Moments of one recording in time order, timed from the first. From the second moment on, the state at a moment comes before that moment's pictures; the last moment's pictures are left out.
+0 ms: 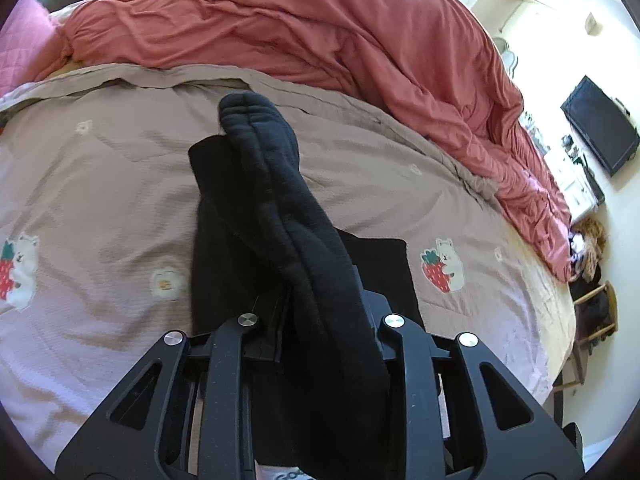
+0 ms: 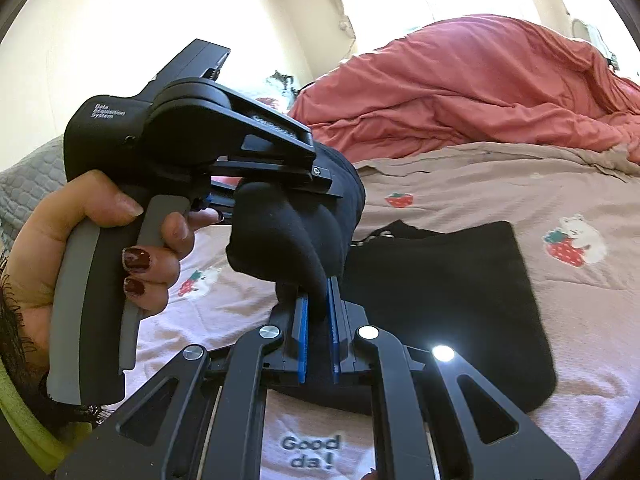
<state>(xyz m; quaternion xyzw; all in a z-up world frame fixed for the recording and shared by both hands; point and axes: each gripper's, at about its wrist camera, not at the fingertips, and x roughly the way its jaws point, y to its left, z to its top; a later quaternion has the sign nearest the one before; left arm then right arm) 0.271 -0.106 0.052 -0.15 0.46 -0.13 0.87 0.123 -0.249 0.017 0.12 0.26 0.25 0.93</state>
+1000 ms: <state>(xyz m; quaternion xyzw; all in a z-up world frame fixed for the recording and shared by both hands) 0.218 -0.105 0.042 -0.03 0.40 -0.08 0.91 0.123 -0.312 -0.022 0.18 0.34 0.17 0.91</state>
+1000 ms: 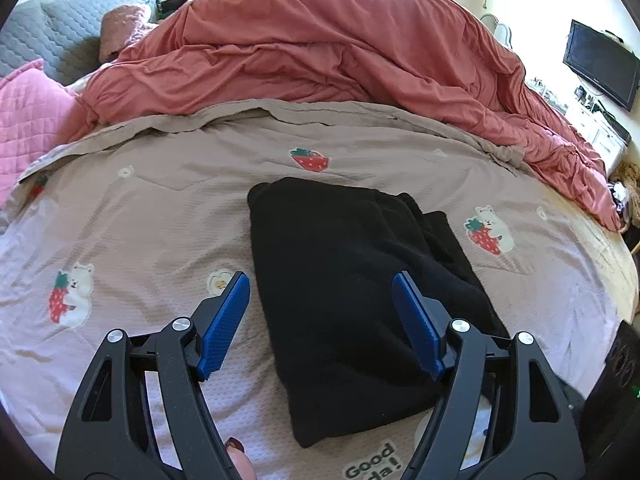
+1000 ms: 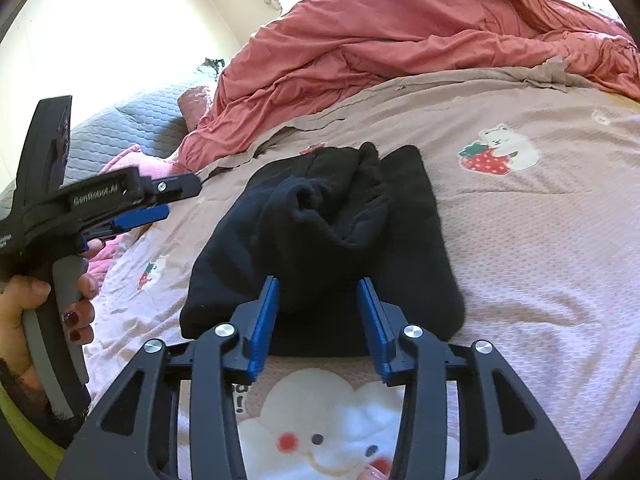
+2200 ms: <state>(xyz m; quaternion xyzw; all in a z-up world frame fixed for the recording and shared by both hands) 0.198 -0.093 -0.040 -0.05 0.41 -0.16 0.90 0.311 -0.304 -0.026 0.13 0.50 0.17 0.84</state>
